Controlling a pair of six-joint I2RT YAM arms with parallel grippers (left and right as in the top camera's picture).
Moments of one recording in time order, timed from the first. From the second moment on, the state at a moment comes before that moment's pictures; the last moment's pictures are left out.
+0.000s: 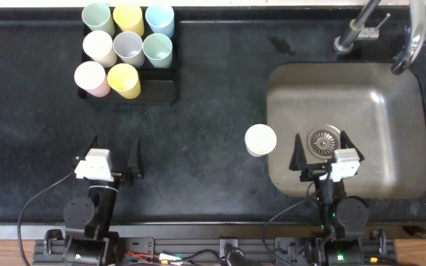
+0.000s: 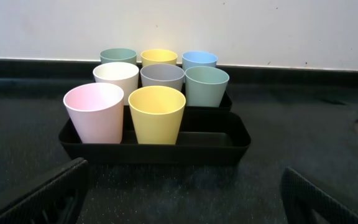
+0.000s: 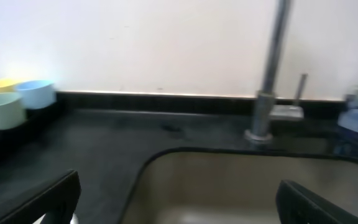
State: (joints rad) left arm -0.09 0.01 0.01 -0.08 0.02 -0.07; right arm 0.07 0.01 0.02 -0.01 -0.01 0.03
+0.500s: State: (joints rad) left arm -0.09 0.01 0.01 -0.08 0.02 -0.07; right arm 0.07 0.01 0.02 -0.01 0.03 0.02
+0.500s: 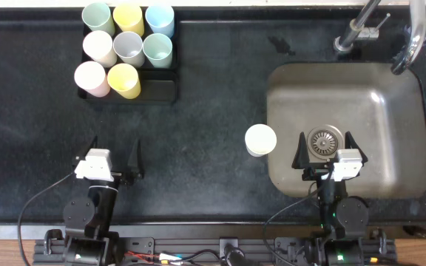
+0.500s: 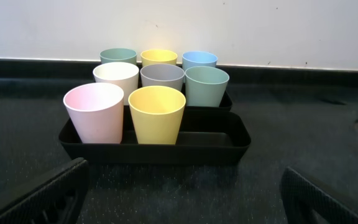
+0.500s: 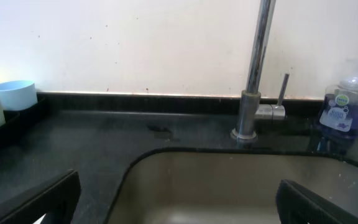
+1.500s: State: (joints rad) left arm -0.09 0.01 0.01 -0.08 0.01 -0.07; right arm 0.07 0.89 1.22 -1.11 -0.07 0.14
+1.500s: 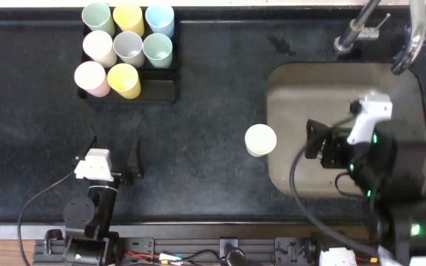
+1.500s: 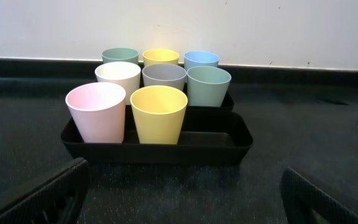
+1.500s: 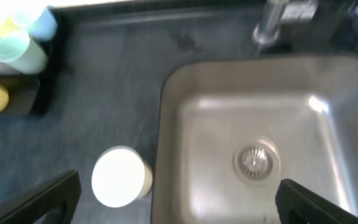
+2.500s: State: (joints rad) left arm -0.09 0.01 0.01 -0.08 0.01 -0.07; right arm 0.14 1.62 1.41 -1.39 -0.23 -0.04
